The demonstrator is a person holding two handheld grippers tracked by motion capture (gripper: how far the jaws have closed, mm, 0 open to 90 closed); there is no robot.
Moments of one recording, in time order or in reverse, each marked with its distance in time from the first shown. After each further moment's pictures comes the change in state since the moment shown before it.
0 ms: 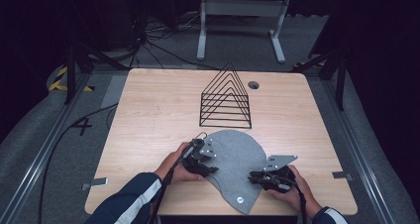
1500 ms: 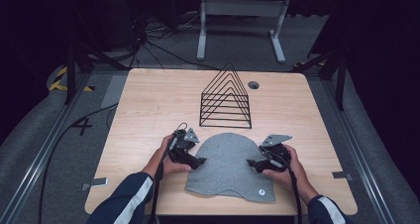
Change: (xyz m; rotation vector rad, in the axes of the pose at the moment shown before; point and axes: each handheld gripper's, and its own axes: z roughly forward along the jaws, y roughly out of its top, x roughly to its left) left arm 0.045 -0.029 -0.014 -0.018 0.131 -0.229; right arm -0.045 0.024 0.019 0.053 -0.222 0.158
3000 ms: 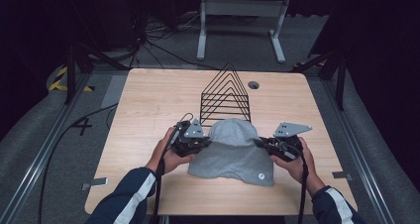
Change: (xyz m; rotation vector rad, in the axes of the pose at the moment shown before) left arm -0.022 0.048 -0.060 -0.173 0.027 0.162; right arm -0.008 0.034 -0.058 -0.228 0.057 -0.080
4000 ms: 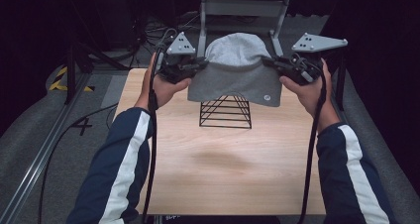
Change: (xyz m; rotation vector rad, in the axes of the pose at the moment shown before) left arm 0.099 0.136 -0.099 -0.224 0.225 -0.013; right arm -0.056 0.194 -0.067 -0.273 -0.157 -0.124
